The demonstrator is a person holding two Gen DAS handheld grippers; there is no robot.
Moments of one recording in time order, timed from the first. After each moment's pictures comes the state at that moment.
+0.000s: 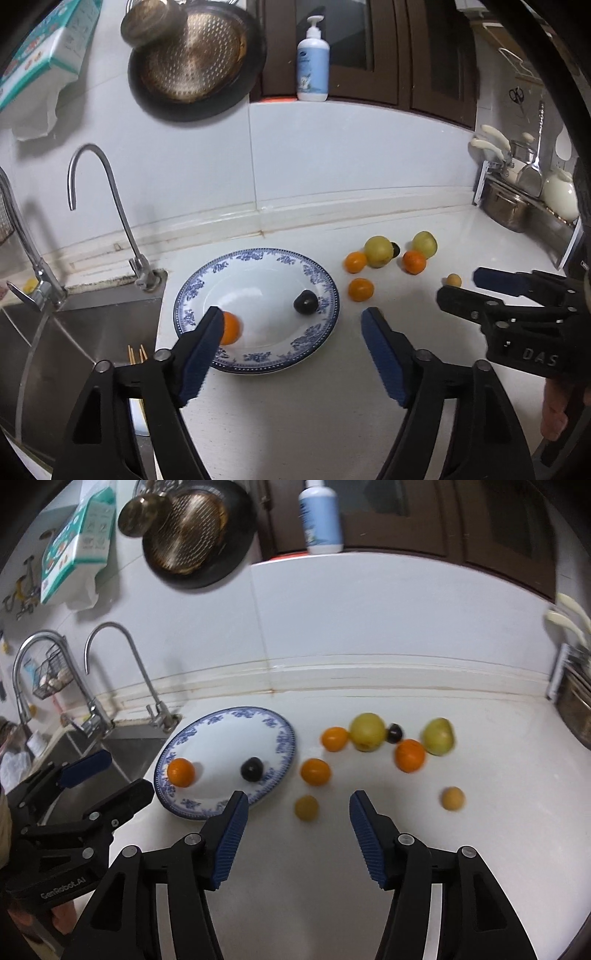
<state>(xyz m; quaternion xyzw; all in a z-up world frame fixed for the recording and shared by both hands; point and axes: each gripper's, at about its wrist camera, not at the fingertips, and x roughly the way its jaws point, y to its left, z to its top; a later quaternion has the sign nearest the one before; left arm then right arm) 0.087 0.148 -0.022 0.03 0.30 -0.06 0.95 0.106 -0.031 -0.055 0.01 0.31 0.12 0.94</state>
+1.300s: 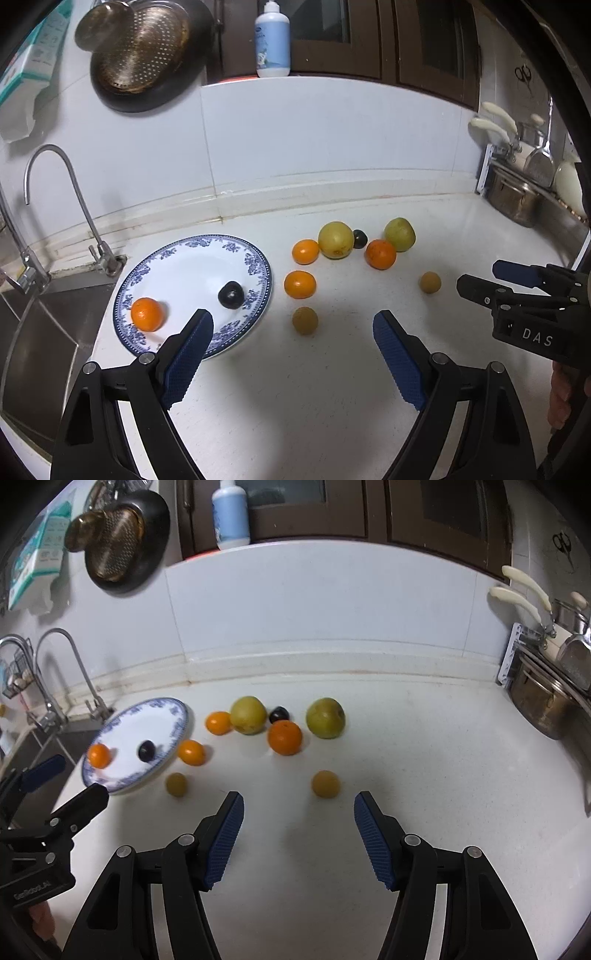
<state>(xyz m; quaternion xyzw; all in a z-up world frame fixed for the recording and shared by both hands) 0.113 0.049 -0.054 0.03 0.32 -0.03 0.95 0.129 -0.147 -0.077 -0.01 0.32 0.07 0.94</state>
